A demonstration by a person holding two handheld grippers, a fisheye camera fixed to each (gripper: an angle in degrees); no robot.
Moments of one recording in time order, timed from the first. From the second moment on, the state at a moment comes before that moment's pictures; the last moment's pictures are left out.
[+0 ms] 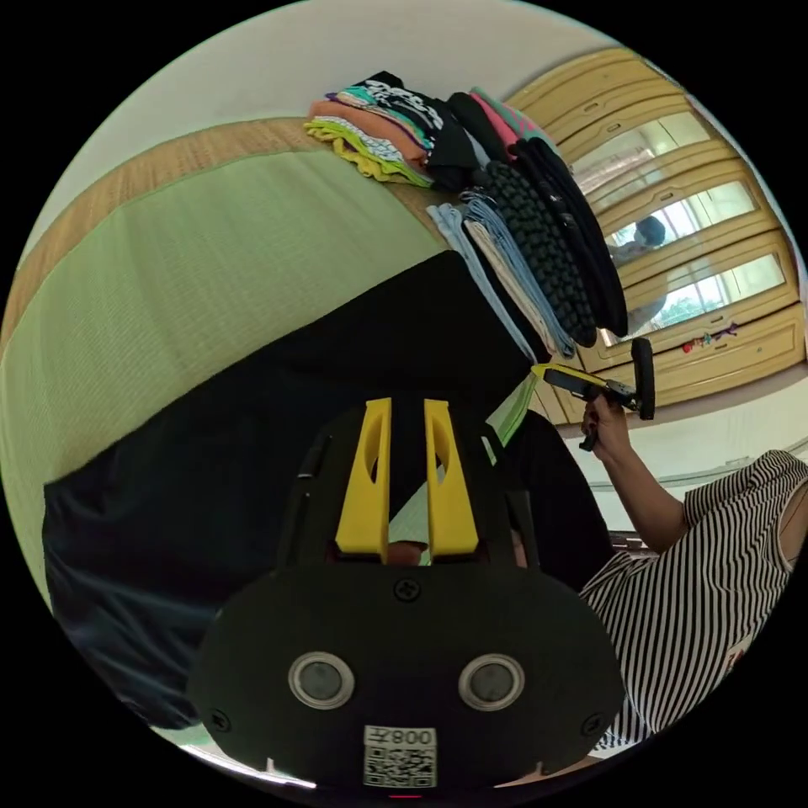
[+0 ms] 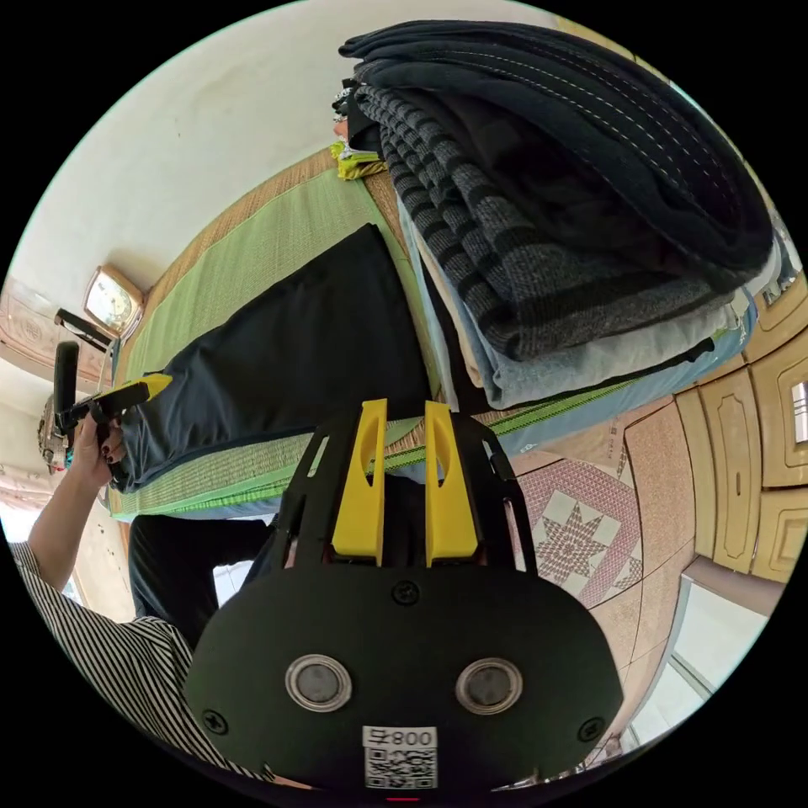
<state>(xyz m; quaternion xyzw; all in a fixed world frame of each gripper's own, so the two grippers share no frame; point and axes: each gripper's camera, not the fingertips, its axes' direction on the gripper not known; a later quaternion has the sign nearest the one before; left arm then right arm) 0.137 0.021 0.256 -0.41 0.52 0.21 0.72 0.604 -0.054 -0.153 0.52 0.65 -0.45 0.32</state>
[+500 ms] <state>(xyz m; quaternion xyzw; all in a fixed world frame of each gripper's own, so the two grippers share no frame) 0.401 -0.016 0.272 -0.39 0.52 0.37 0.67 0.618 -0.061 -0.229 0.50 0.62 -0.48 0.37</state>
